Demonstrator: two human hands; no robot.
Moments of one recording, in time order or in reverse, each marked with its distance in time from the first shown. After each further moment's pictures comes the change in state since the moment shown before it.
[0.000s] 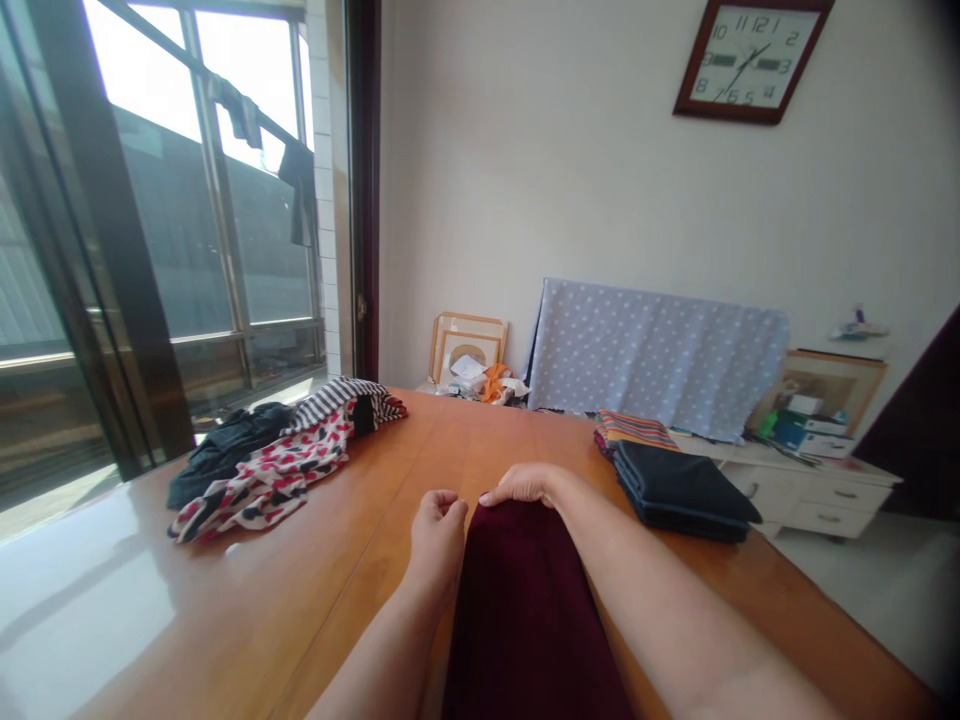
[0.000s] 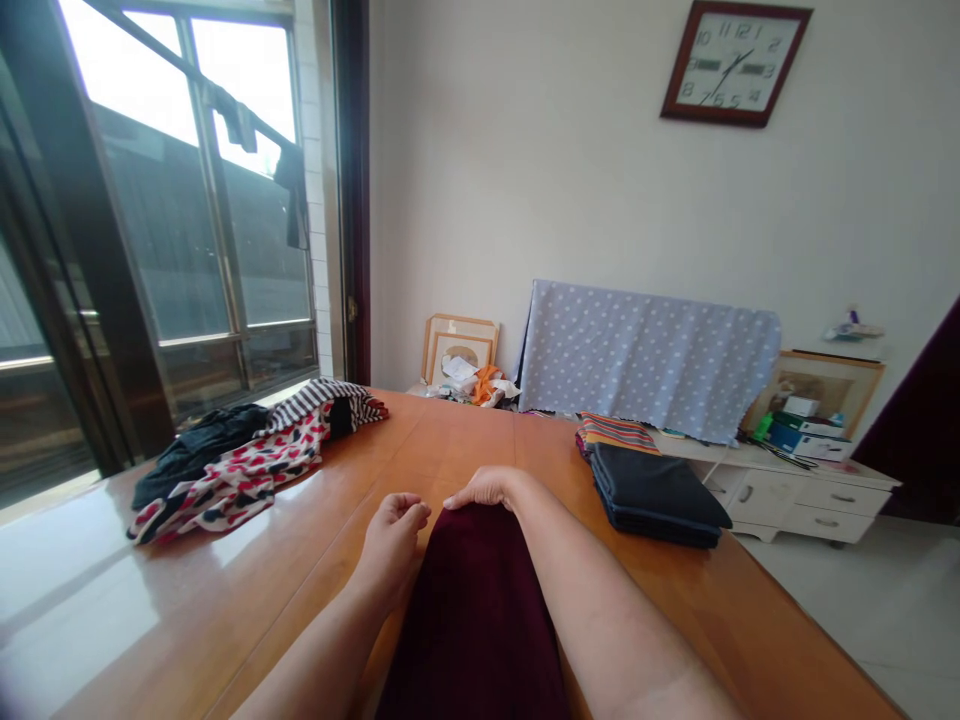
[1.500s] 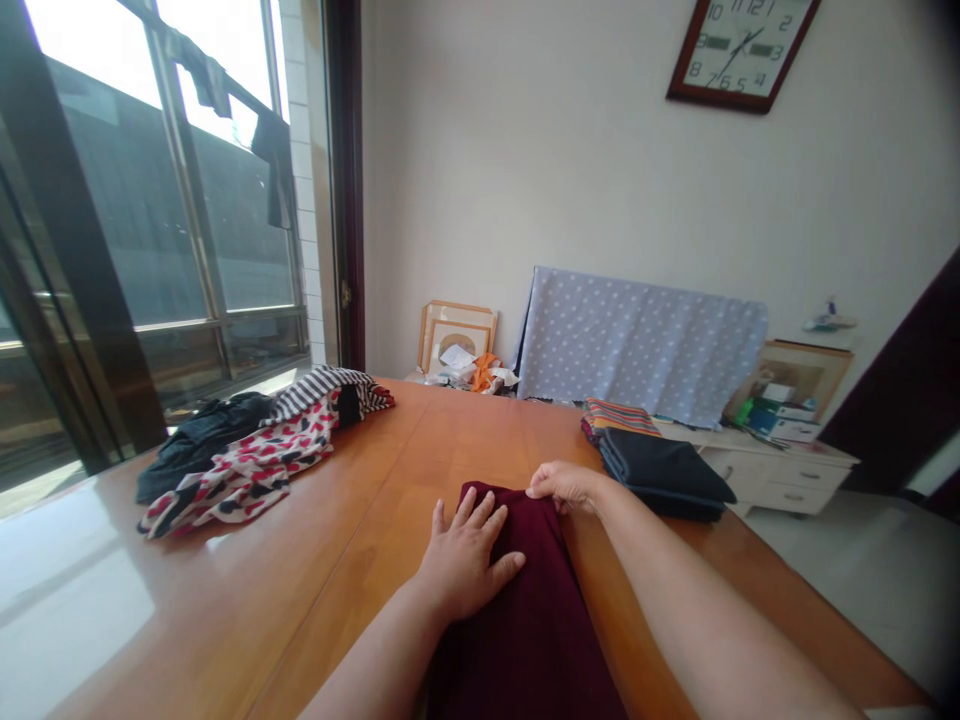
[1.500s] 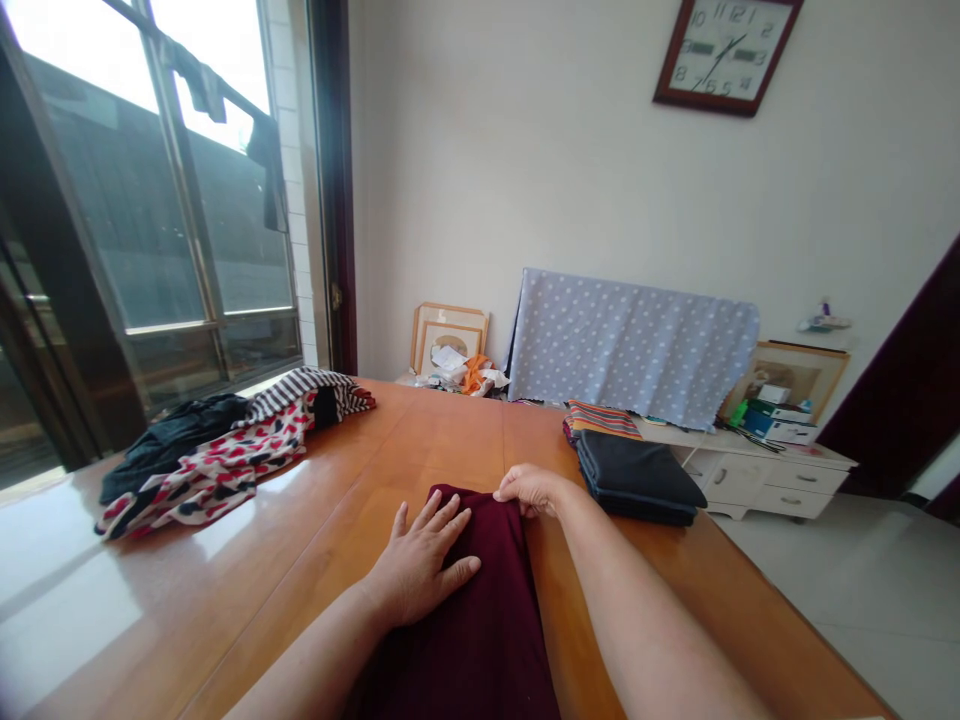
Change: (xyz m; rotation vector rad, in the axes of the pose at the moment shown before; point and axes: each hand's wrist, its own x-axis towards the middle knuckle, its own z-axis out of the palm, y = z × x) left_hand -0.042 0.018 -0.001 1.089 -0.713 0.585; right_hand -0.018 0.096 -0.025 0.231 0.167 -0.098
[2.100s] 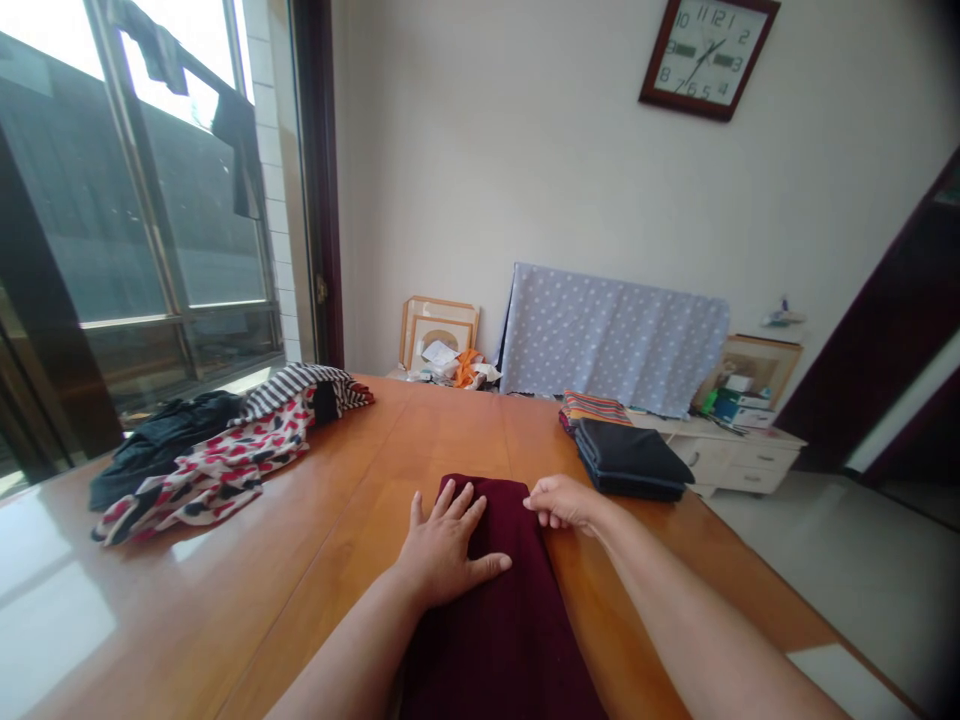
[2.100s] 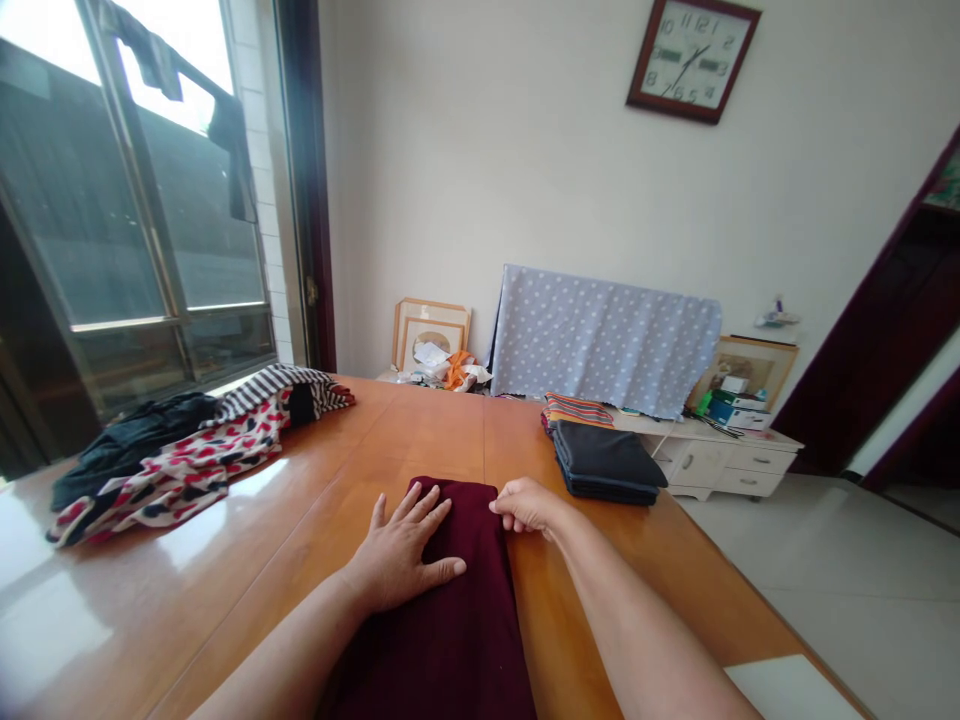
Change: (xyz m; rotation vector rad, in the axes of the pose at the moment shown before) left_hand 0.000 0.004 -0.001 0.053 -0.031 -0.003; right_hand -0.054 0.031 0.013 0.008 0.180 0.002
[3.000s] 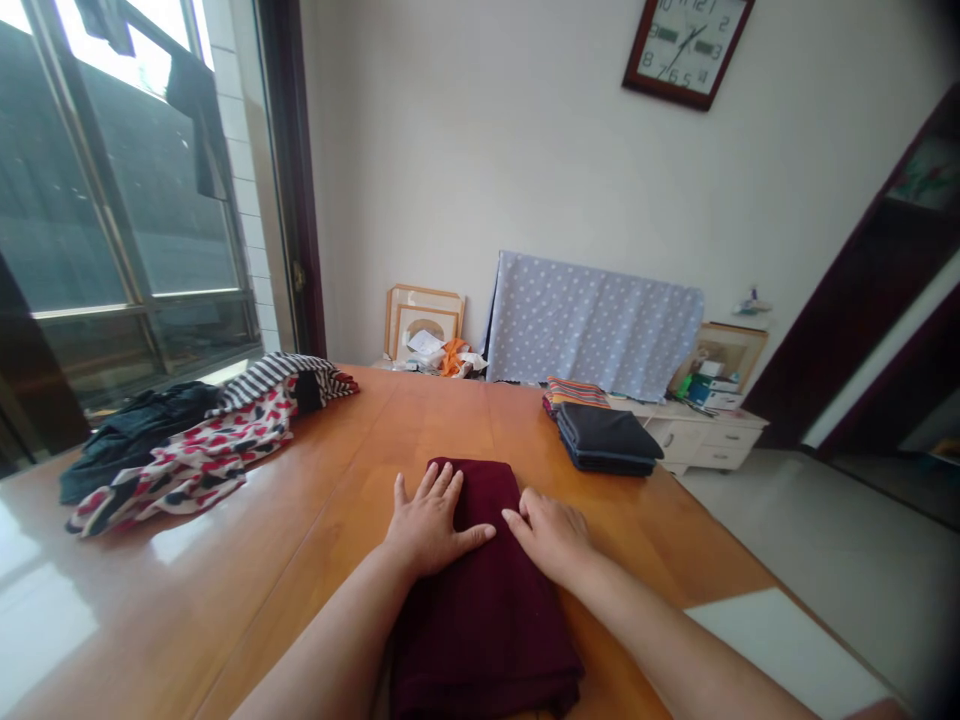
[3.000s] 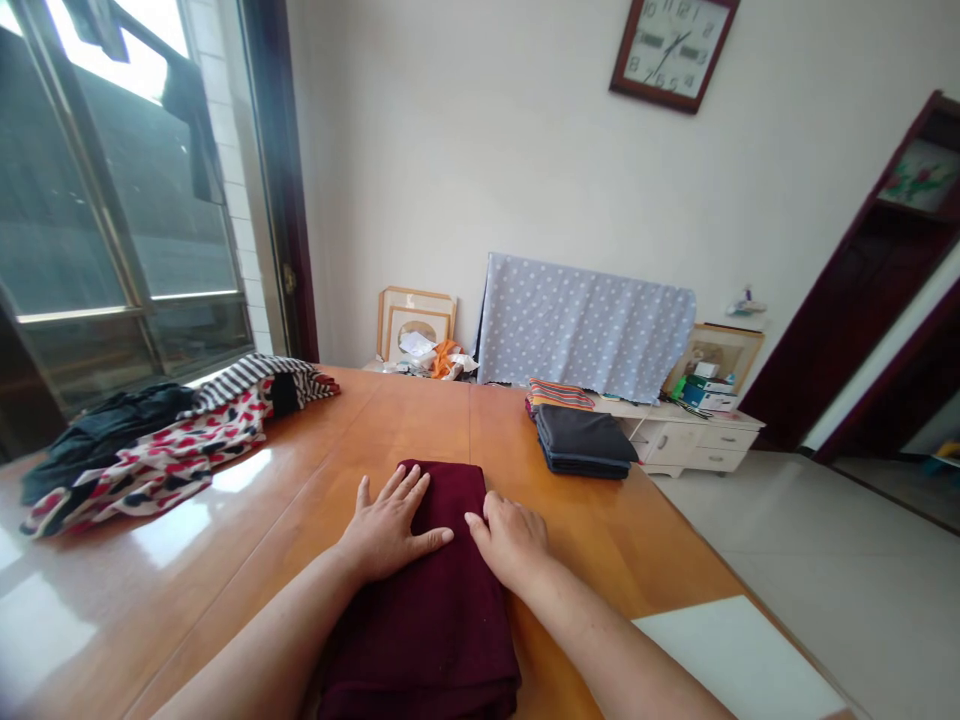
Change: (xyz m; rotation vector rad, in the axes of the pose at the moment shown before) left_hand 0.003 0.003 0.008 0.042 0.050 -0.059; right_hand -0.081 0.000 0.053 -0.785 0.474 -0.146
